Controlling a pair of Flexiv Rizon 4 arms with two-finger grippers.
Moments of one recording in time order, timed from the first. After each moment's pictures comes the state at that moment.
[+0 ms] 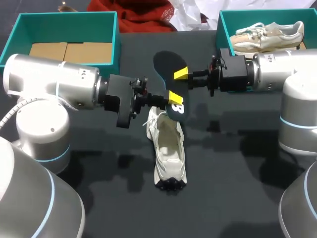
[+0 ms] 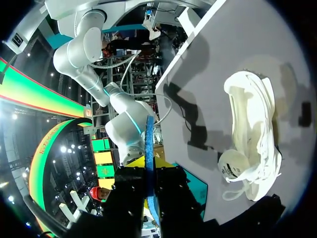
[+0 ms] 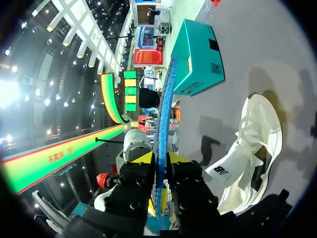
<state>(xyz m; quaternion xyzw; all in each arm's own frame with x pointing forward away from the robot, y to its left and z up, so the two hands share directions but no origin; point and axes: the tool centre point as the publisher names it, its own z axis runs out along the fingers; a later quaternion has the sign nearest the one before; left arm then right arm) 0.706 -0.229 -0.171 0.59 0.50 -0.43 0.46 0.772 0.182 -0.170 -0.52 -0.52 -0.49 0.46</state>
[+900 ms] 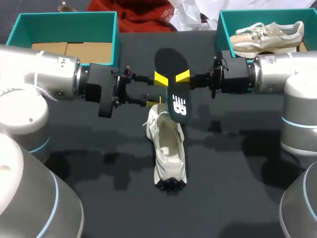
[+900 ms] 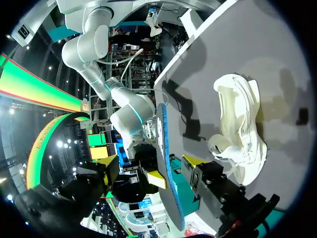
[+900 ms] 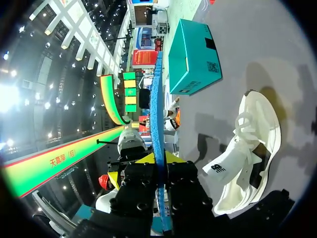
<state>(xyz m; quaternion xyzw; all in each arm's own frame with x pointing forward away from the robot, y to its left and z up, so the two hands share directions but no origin) 0.723 -0.180 -0.144 0.59 0.51 -0.41 0.46 0.770 0.177 -0.175 -0.53 -0.51 -0.49 0.47</state>
